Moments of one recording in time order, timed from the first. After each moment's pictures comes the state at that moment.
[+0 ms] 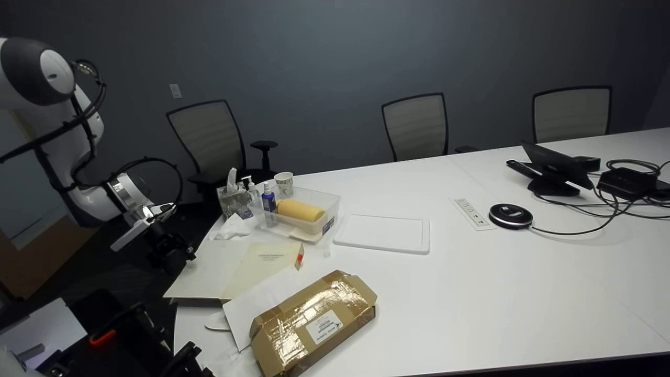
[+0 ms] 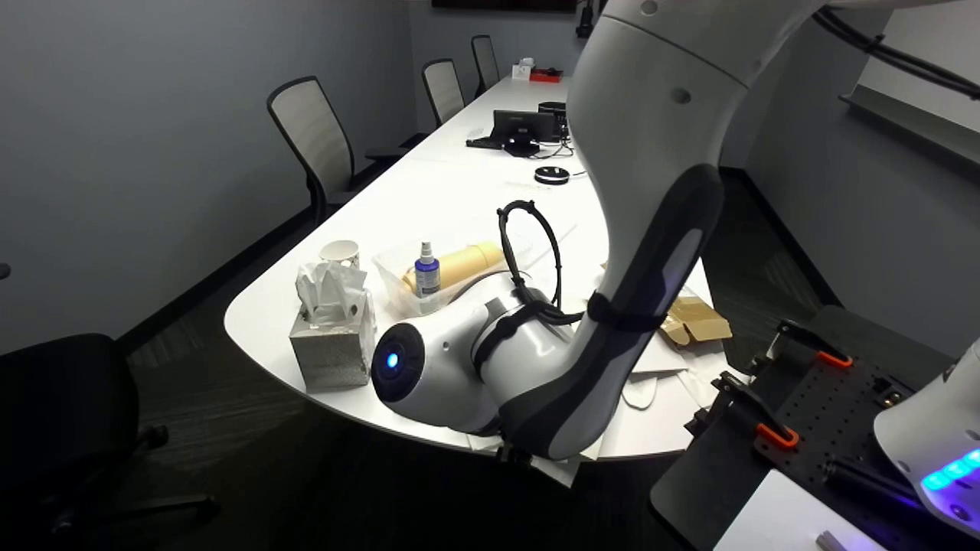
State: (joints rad) arm 0.72 0.87 0.08 -1.90 -0.64 2.15 0.67
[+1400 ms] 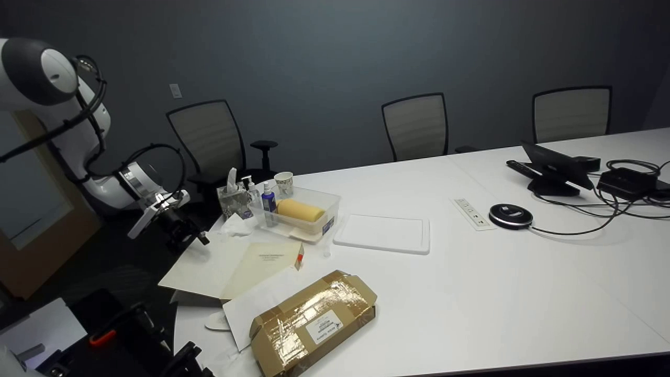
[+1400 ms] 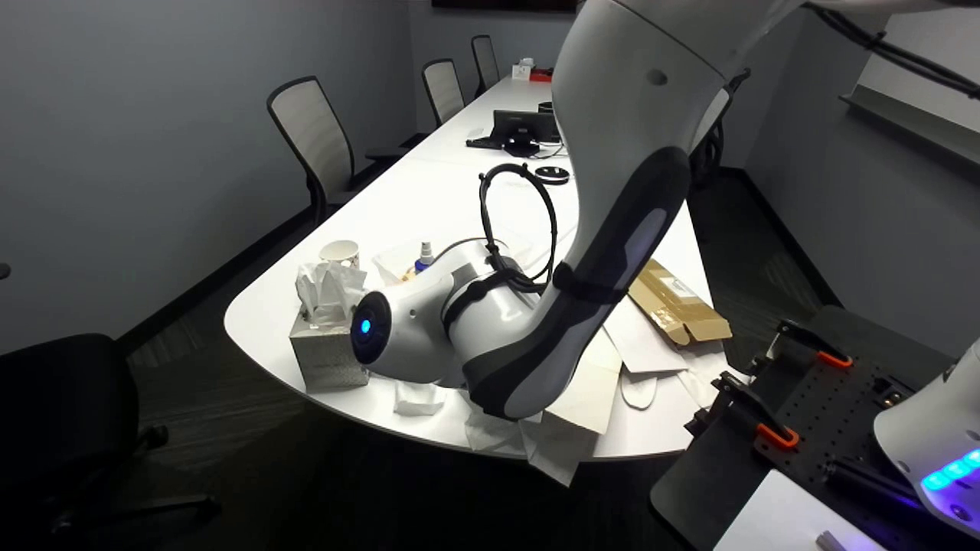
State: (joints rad) arm 0.72 0.88 0.03 -1.79 -0.64 1.97 0.74
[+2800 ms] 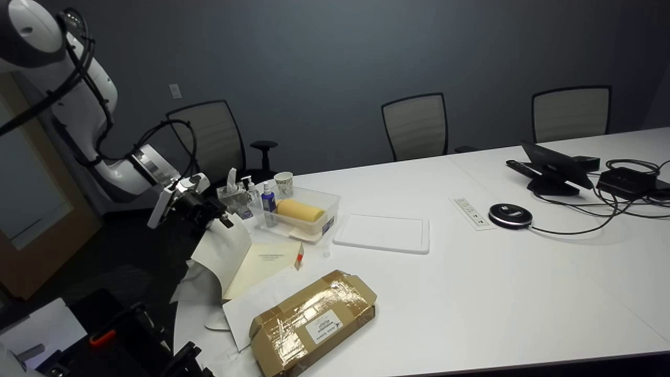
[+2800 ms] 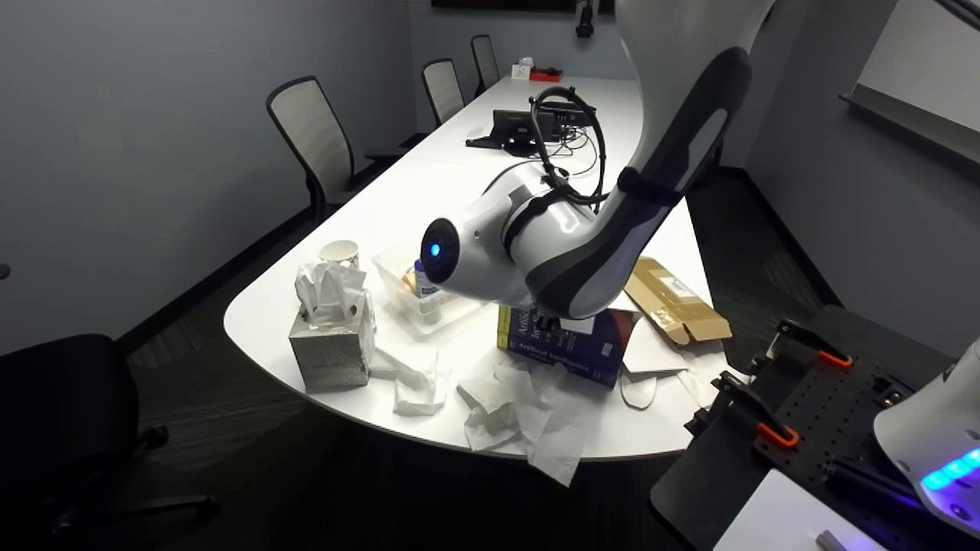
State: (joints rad) arm 0.57 0.67 0.01 -2.02 -0.83 1.89 0.79
